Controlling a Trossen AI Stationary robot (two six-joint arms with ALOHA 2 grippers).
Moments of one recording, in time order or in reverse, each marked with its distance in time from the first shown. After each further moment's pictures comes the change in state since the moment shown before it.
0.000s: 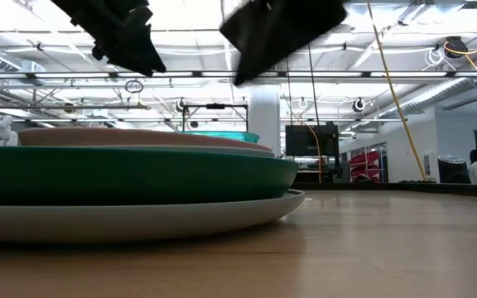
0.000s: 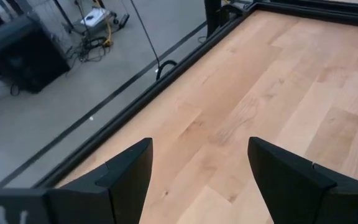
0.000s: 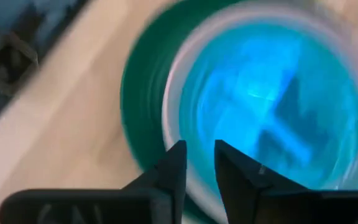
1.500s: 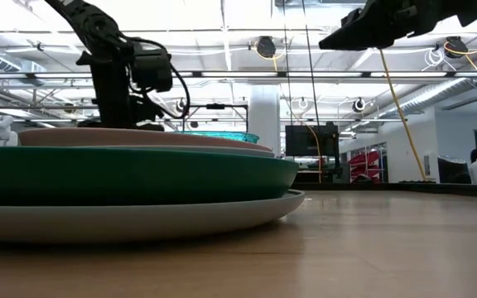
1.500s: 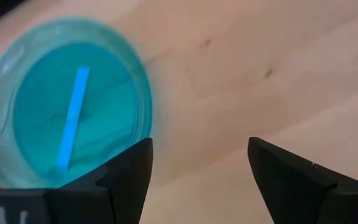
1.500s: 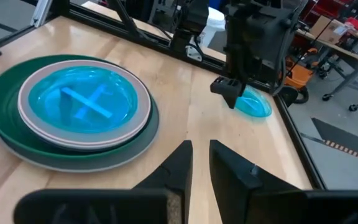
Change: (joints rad) left arm 0.412 0.444 -0.001 -0.224 0.303 -0.351; right arm -0.275 -0.987 -0.891 0.541 0.155 -0.175
